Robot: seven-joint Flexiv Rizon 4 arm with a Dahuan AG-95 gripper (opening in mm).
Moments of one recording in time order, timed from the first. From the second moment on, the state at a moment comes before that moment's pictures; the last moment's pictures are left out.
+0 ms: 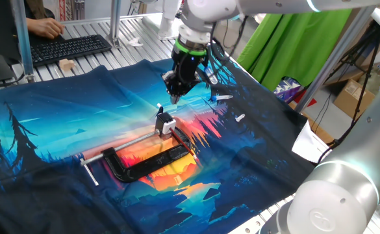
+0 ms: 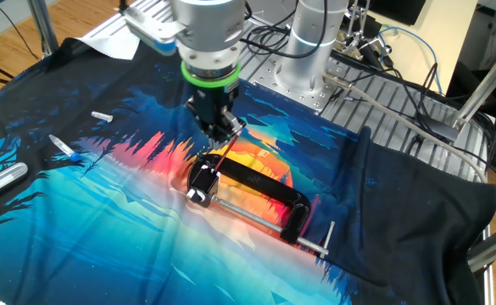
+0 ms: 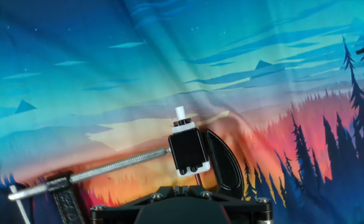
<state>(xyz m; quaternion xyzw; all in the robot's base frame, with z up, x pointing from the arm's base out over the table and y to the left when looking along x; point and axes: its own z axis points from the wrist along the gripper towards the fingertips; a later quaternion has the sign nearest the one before) 0.512 0.000 0.178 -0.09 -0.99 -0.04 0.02</state>
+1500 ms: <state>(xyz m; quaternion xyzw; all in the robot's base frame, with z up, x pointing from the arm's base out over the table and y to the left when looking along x) 0.632 -0.013 0.141 -0.07 -1.00 -0.04 0.01</state>
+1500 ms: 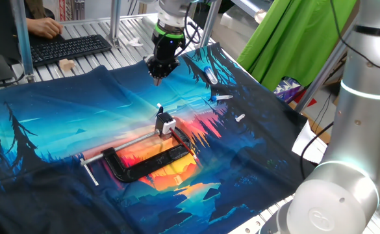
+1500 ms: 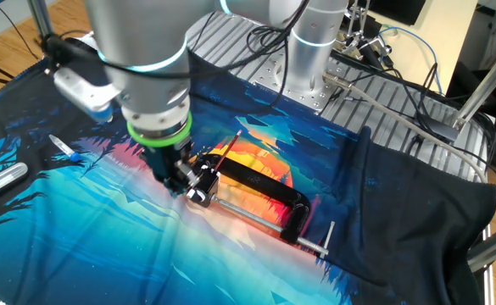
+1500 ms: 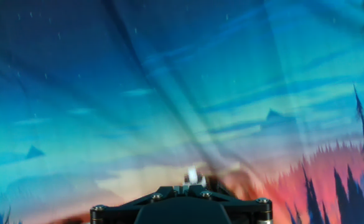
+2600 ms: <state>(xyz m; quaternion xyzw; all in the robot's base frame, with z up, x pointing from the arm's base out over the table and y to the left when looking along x) 0.658 -0.016 0.094 -0.07 -1.00 -0.04 0.01</state>
